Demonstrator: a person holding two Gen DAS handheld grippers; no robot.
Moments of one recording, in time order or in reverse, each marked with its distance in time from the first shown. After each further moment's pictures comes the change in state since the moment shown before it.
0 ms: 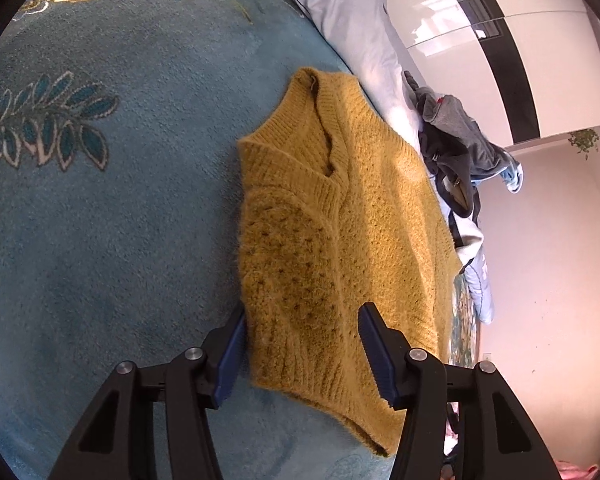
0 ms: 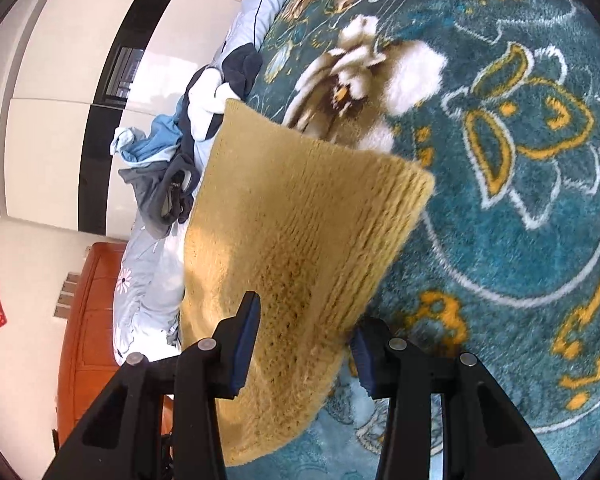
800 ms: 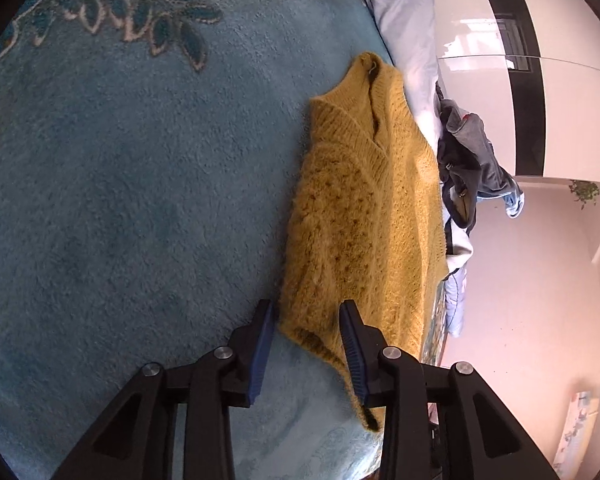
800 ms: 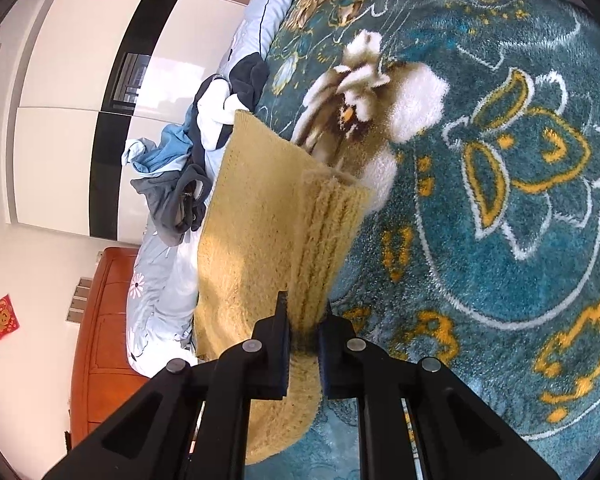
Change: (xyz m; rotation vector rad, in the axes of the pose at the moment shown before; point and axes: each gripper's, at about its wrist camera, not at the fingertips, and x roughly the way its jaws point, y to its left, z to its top) left arm 0.001 0.046 -0.018 -0.204 0.072 -0.086; right arm -0.010 0.004 0.012 0.013 0.006 0.037
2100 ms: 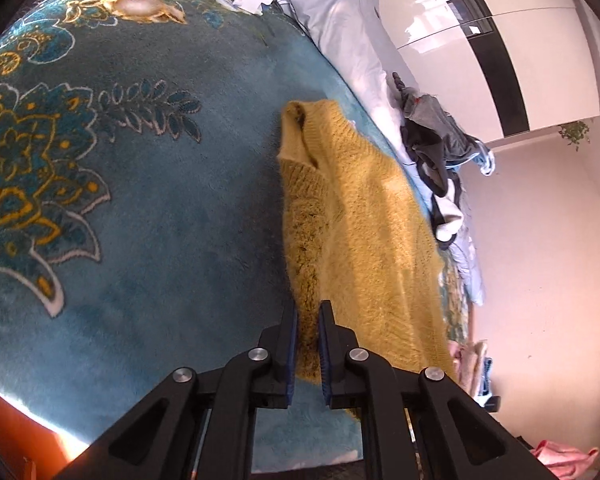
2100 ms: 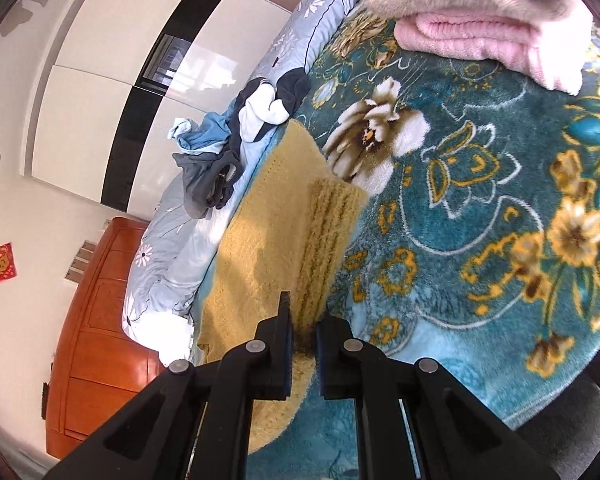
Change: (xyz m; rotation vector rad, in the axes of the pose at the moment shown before) left arm -0.101 -0.040 -0.043 0.231 -0.072 0.087; right arm -0.093 0.022 -0.050 -0.172 -0.042 0.004
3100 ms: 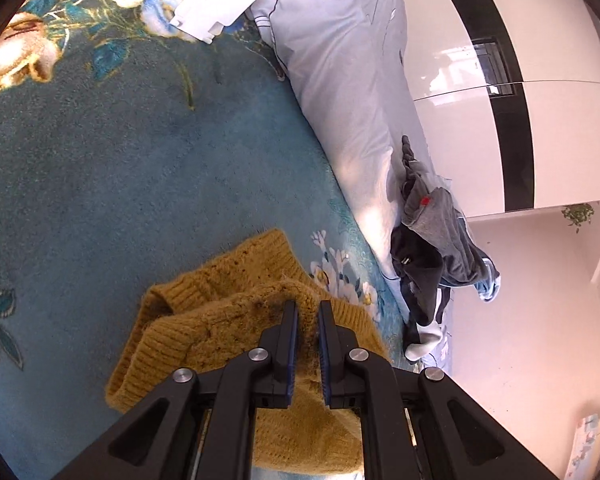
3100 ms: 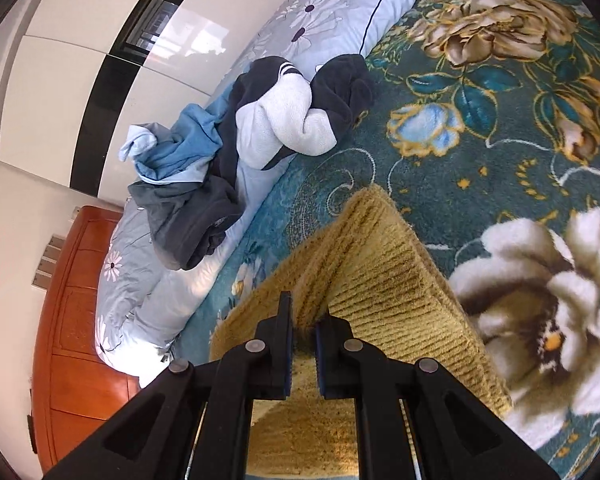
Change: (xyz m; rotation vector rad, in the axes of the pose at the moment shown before) left arm 0.130 -0.047 0.177 -0.200 -0.089 -0.068; right arm 0.210 0.083 0.178 -0.050 0.132 -0.098
